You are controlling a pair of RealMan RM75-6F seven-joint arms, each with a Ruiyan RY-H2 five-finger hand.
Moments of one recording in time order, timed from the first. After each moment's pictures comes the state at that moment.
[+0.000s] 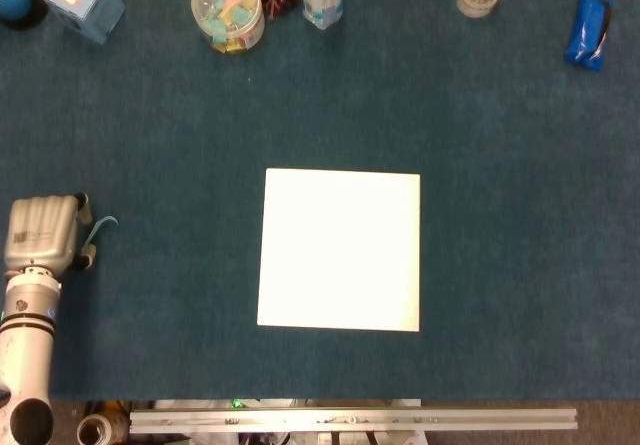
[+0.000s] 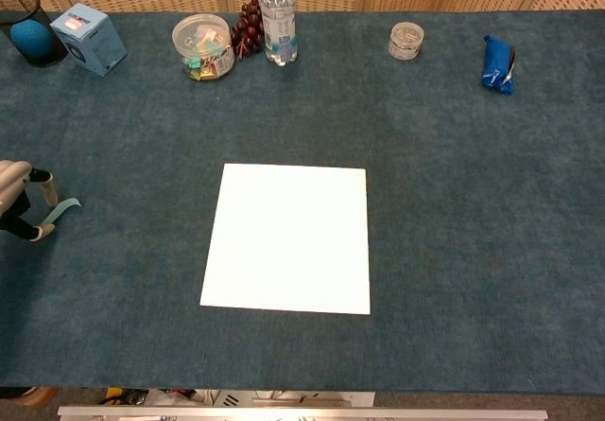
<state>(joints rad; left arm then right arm) -0.34 -1.42 -0.02 -1.60 0.88 1.17 0.65 0.19 -1.01 0.09 -1.64 -1.38 1.32 -0.07</state>
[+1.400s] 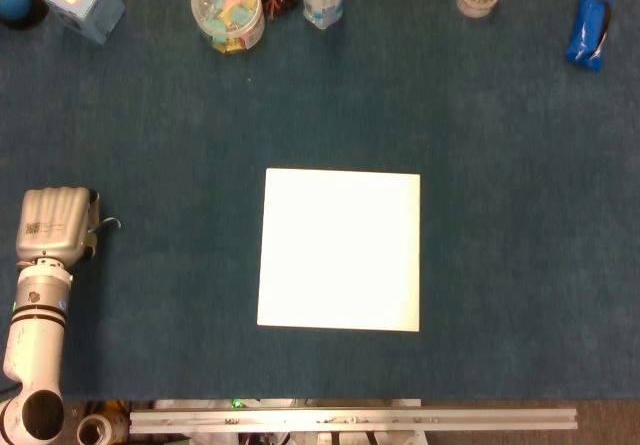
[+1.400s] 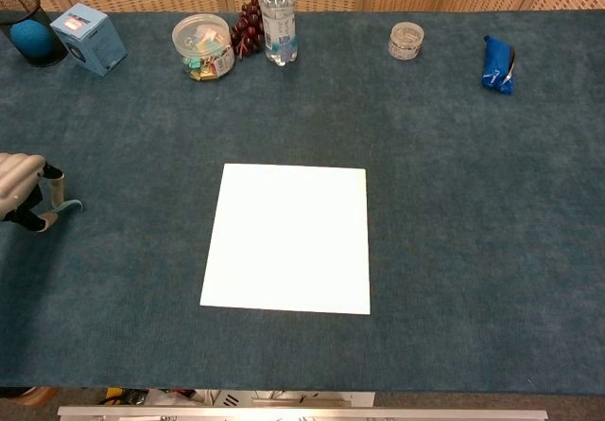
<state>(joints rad) -0.37 -1.46 -0.02 -1.57 0.88 1.18 0.67 0.17 -1.00 0.09 -1.65 -1.38 1.32 -0.07</state>
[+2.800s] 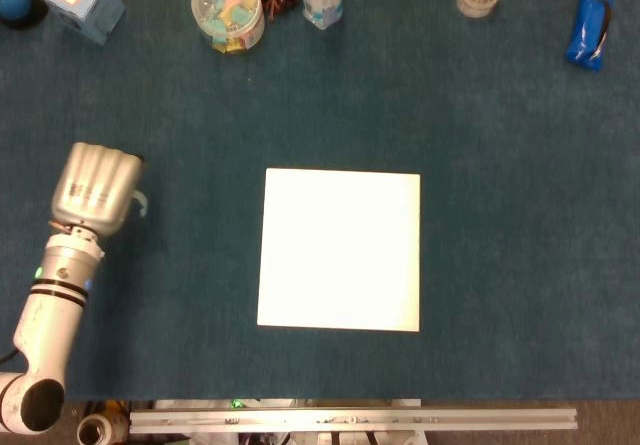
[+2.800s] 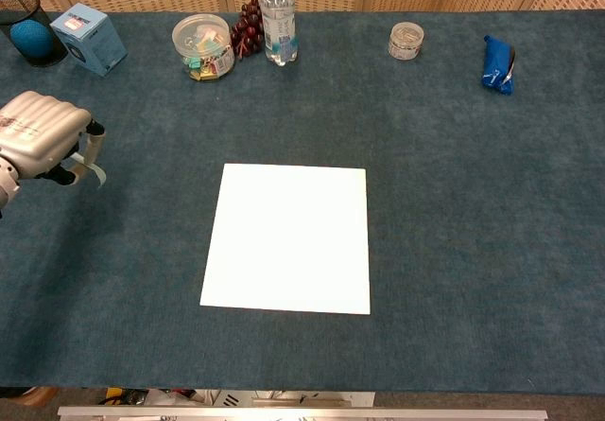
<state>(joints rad) -0.49 -1.40 -0.01 -1.66 1.12 1.20 0.81 0.17 -0.99 0.09 -1.66 -1.38 1.33 -0.07</state>
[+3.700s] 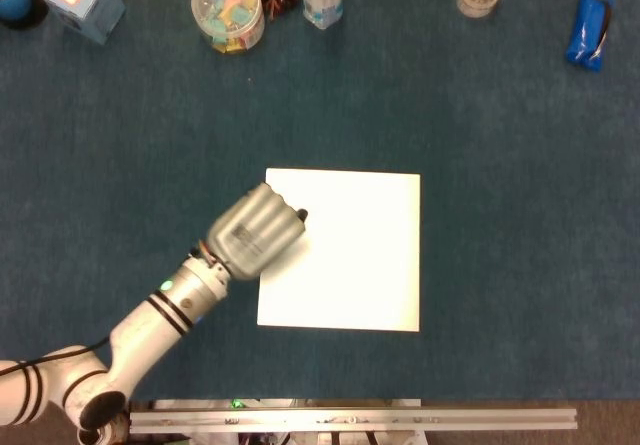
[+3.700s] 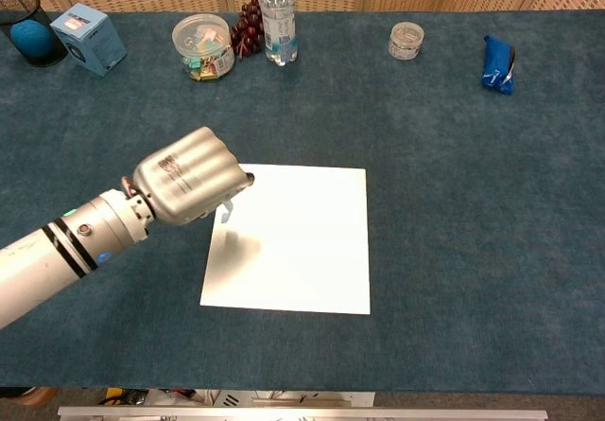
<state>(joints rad) -0.65 -1.62 0.05 -1.57 1.50 1.07 0.90 0.17 -0.99 0.10 -1.68 -1.37 1.32 -0.09</state>
